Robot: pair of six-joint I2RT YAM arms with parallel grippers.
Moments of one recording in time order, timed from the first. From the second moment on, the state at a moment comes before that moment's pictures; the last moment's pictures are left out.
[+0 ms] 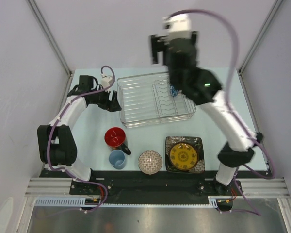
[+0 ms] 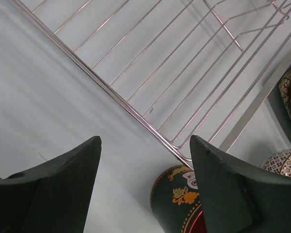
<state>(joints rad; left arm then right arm) -0.03 1.61 1.25 -0.59 0.65 0.28 0.95 1.84 2.40 -0.57 0.94 -0.16</state>
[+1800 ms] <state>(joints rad) -0.03 1.61 1.25 -0.57 0.61 0.27 1.06 1.63 1.15 -0.82 -0.05 0.46</state>
